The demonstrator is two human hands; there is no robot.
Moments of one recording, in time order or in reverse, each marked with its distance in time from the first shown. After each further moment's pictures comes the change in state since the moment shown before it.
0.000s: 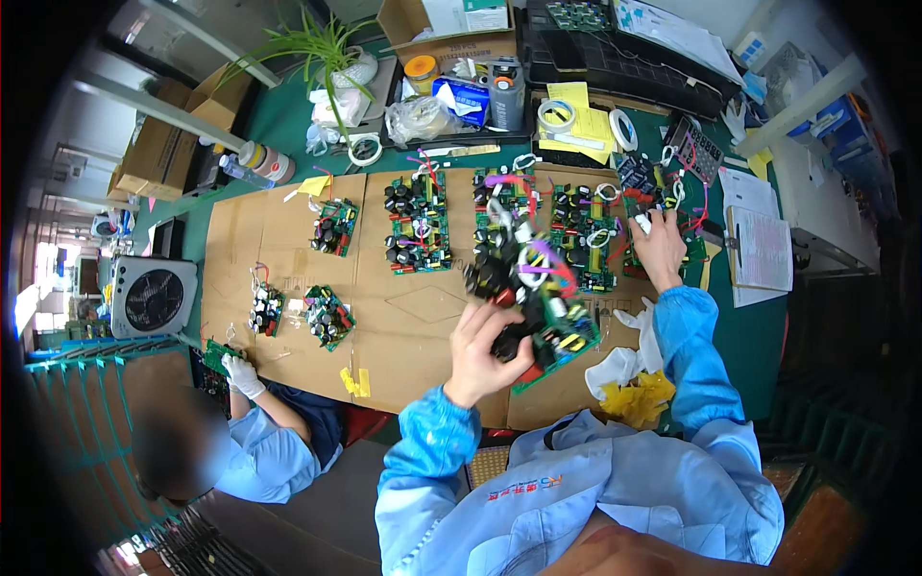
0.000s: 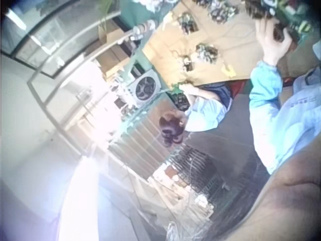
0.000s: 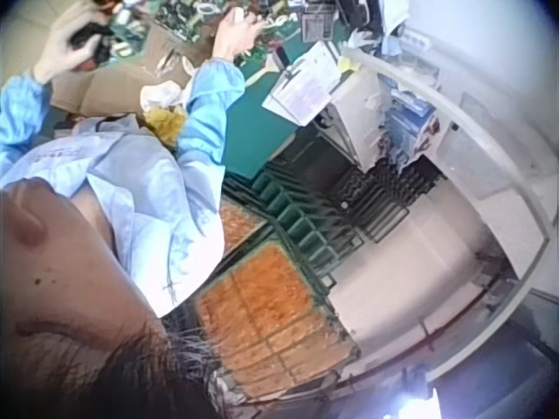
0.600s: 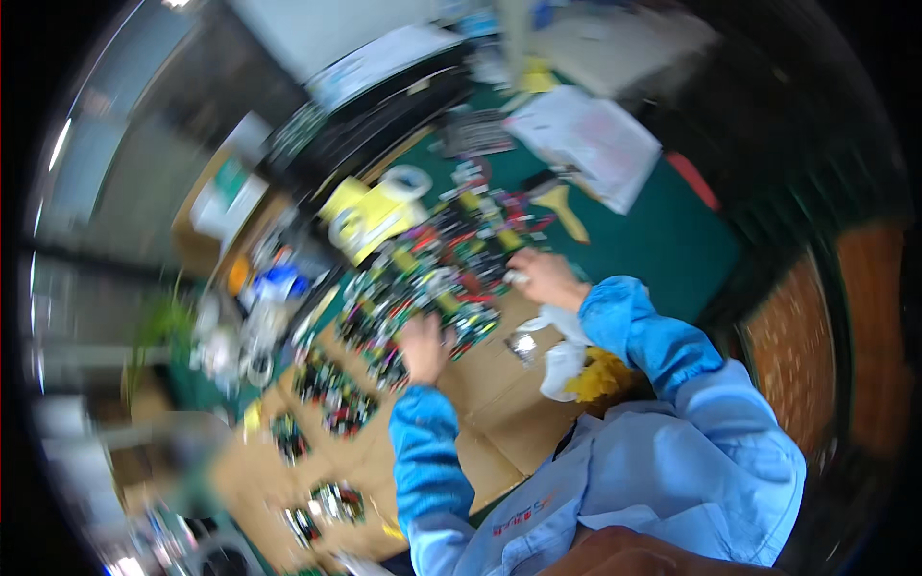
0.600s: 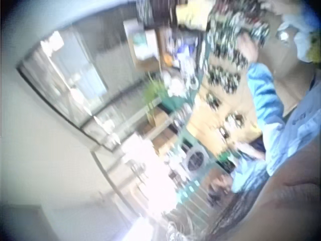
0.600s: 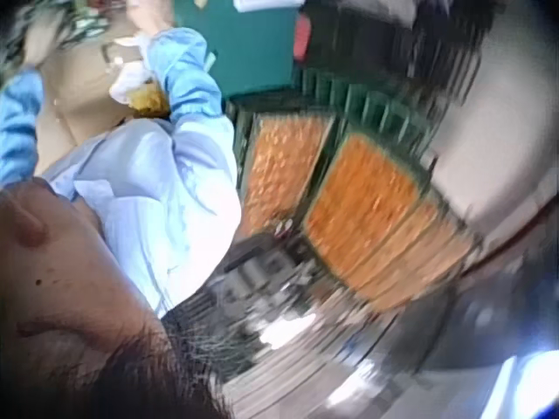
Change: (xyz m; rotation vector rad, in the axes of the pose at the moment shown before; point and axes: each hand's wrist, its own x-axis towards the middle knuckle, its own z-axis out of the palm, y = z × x) left_hand 0.077 -0.137 0.193 0.475 -0.429 0.492; right_hand -0.068 0.089 -0.007 0.248 -0.145 -0.021
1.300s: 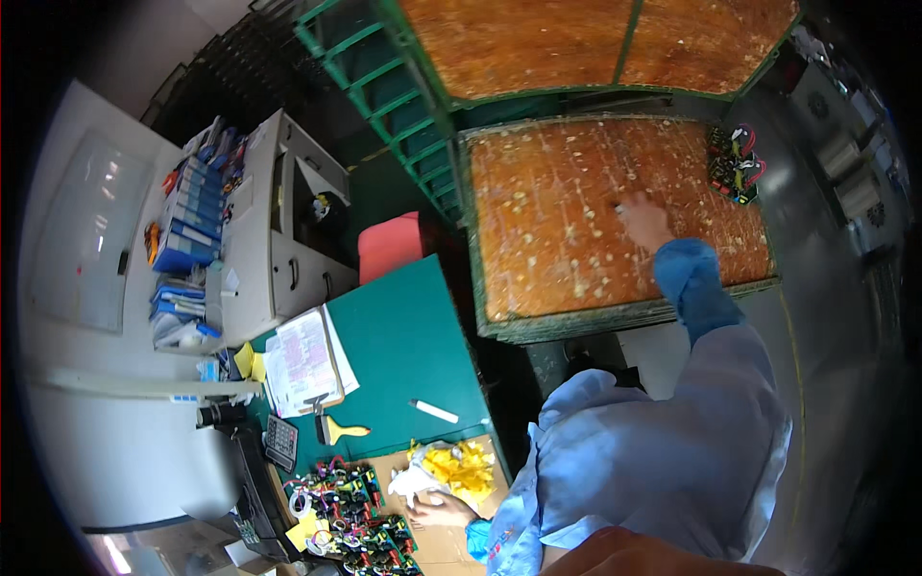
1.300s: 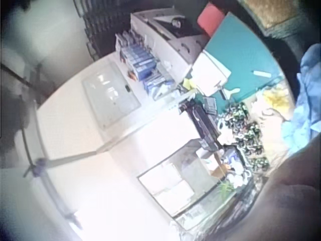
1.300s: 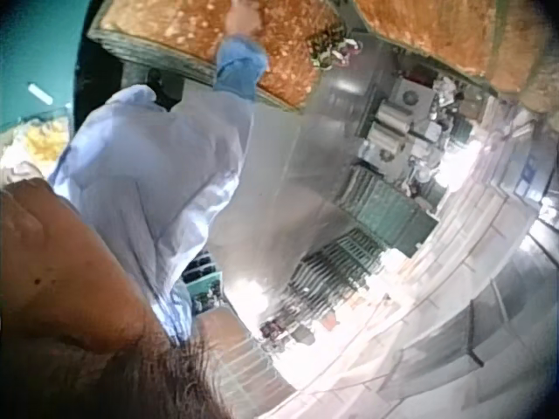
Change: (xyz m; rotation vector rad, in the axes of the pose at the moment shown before) left_hand -0.052 0.336 0.029 -0.107 0.134 -0.093; right_hand -0.709 0.295 -0.240 -0.260 0.356 1.583
